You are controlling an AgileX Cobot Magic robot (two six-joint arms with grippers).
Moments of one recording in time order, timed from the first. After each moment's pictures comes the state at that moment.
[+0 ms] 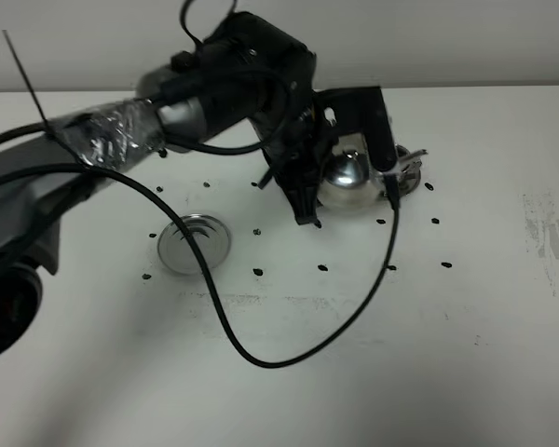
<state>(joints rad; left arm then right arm) -0.66 2.18 -1.92 0.13 0.90 0.80 -0.03 0.06 -0.52 0.09 1.12 -0.14</state>
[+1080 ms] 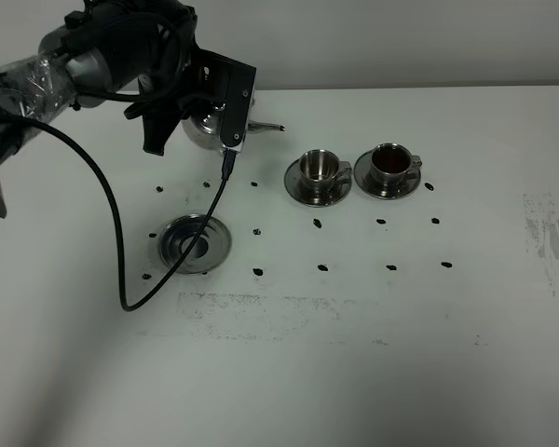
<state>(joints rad) -0.43 2.21 -1.92 0.45 0.80 1.21 -0.03 0.06 -0.52 0.09 1.12 -0.14</state>
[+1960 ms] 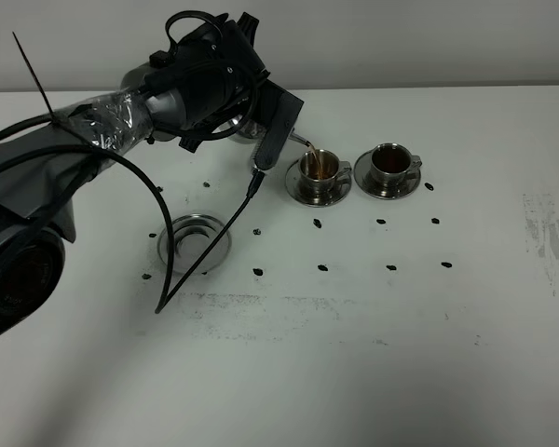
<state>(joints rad) -0.56 2.31 -1.98 0.75 0.74 1.14 -0.03 0.06 -0.52 0.09 1.12 -0.14</state>
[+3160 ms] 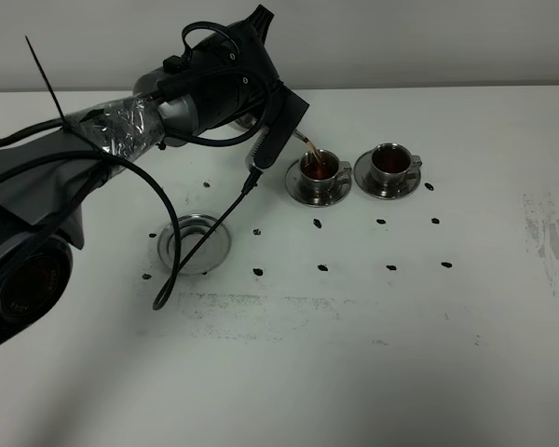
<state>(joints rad) -0.59 2.31 -1.98 0.88 0.74 1.14 -0.03 0.06 -0.52 0.09 1.12 -0.14</state>
